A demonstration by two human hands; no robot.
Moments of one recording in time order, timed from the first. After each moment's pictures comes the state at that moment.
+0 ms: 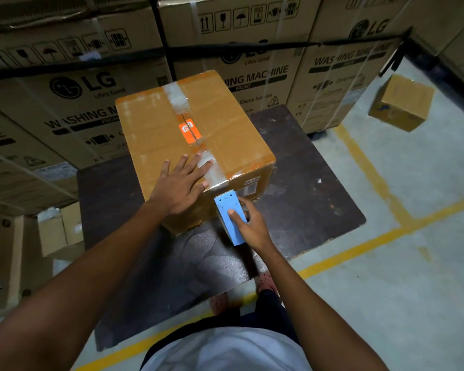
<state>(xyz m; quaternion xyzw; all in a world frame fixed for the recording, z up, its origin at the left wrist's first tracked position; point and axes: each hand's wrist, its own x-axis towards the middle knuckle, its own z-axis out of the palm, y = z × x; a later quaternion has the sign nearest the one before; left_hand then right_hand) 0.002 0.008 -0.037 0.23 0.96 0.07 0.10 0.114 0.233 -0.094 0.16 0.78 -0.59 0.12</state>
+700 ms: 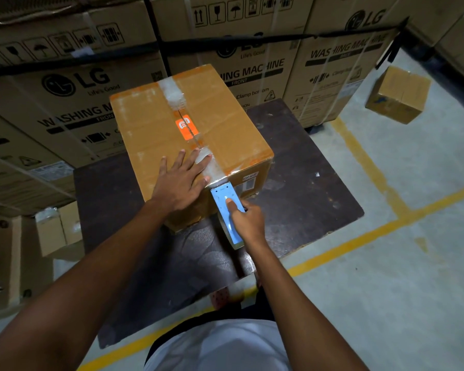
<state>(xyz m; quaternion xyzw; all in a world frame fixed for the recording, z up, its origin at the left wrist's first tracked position) 0.003 0.019 -0.042 0.20 0.97 0.08 0.10 0.110 0.208 -0.079 0.30 0.76 -0.56 0.10</state>
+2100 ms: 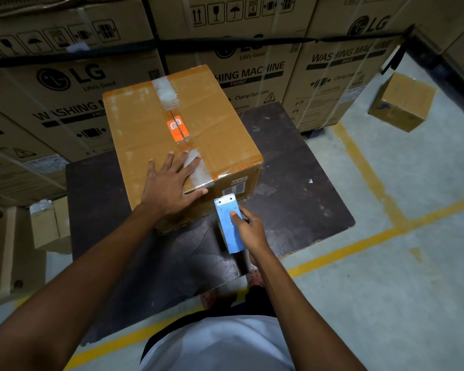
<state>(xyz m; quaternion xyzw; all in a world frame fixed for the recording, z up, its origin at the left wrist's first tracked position) 0.009 0.033 -0.041 0.18 0.98 0.03 0.07 0.124 0.258 -0.073 0.28 0.69 -0.65 0.18</state>
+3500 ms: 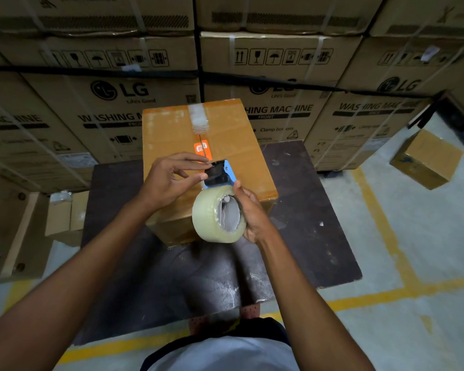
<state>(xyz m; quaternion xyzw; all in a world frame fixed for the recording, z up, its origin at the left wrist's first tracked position) 0.002 0.015 0.053 0.17 0.86 0.47 -0.09 0.020 0.244 0.001 0.05 0.54 -0.80 0.24</state>
